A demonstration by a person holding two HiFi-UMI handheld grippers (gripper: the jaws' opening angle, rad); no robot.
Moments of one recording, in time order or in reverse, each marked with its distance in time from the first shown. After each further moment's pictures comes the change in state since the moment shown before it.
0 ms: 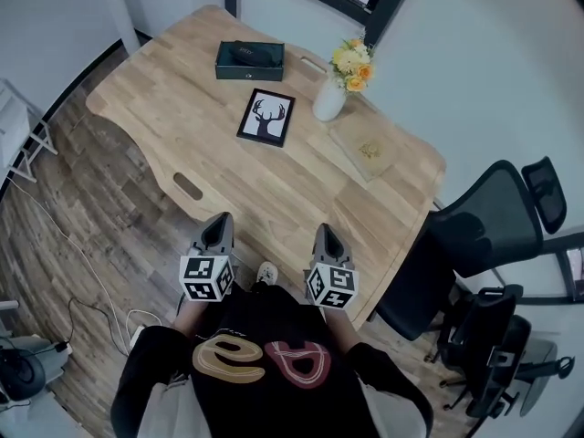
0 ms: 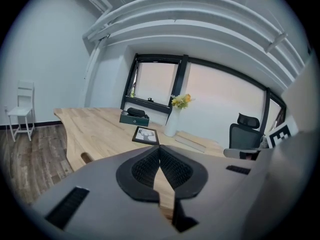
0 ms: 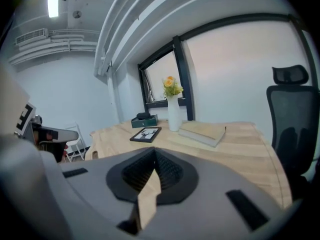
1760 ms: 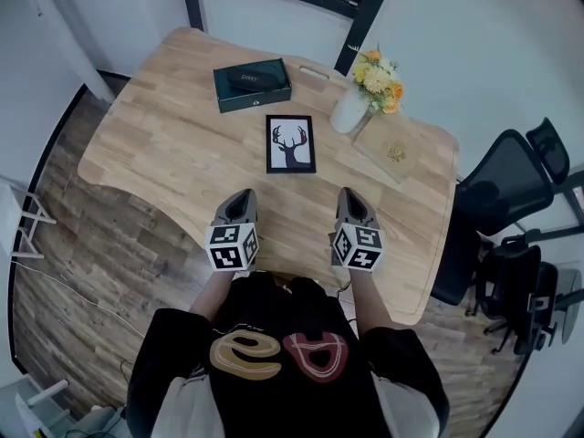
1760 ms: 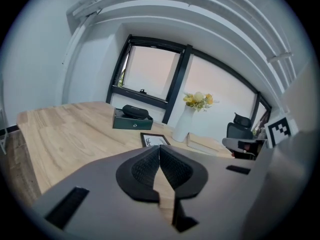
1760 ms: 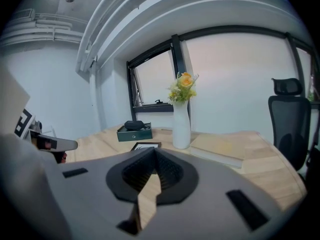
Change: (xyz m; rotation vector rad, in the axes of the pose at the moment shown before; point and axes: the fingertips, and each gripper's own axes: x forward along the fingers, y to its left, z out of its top) left arm 0.150 0.123 0.083 0.031 0.134 -0.222; right arm 0.152 0.059 0.084 0.029 -0.034 -0.212
